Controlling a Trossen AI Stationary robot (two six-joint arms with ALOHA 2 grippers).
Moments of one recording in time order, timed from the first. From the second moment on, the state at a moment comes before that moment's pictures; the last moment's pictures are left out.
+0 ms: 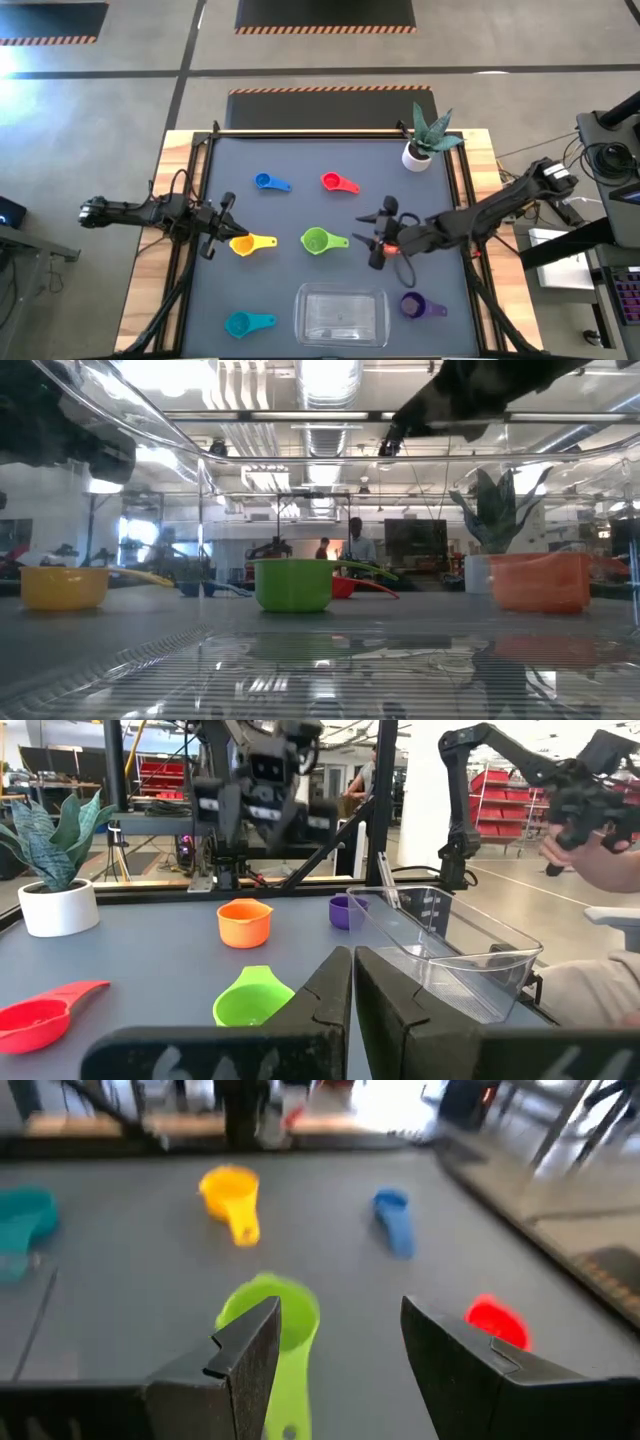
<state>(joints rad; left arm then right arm) -0.10 0.01 0.02 0.02 0.17 -0.05 0.37 1.33 0.73 0.13 0.61 0.21</state>
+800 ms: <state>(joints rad) -0.10 0.01 0.02 0.02 0.17 -0.05 0.17 1.72 1.06 -0.21 0.24 0.27</state>
